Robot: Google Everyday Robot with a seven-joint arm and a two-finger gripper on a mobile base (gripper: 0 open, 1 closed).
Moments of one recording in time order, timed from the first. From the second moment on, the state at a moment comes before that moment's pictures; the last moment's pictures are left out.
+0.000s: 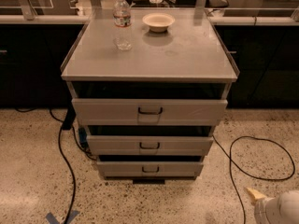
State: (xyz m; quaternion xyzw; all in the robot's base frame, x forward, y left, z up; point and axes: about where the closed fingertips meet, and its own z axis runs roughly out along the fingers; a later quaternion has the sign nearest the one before) arm 0.330 -0.334 0.504 -0.65 0.75 -0.03 0.11
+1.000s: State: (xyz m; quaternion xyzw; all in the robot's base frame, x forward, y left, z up) arm 0.335 -0.314 0.431 -0.65 0.75 -0.02 0.10
